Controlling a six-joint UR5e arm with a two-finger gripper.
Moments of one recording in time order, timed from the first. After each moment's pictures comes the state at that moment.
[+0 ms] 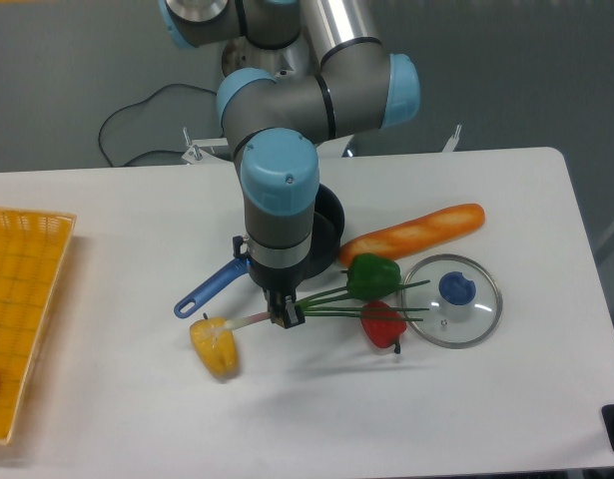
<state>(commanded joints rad) 2.34 -1.93 -1.49 -1.19 1.46 1.47</state>
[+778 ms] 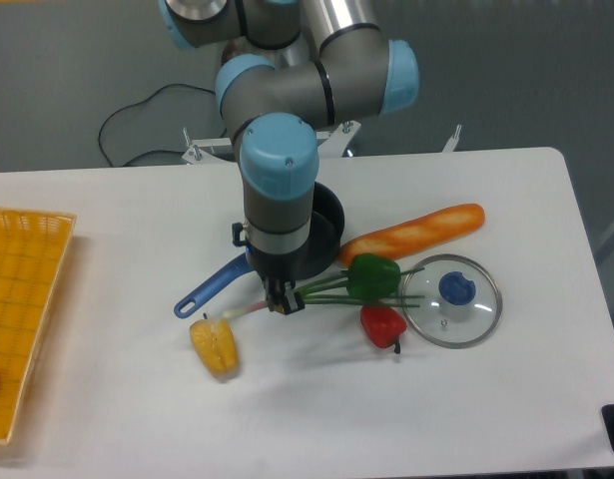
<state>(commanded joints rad) 2.34 -1.84 -1.56 -1.21 1.46 1.42</state>
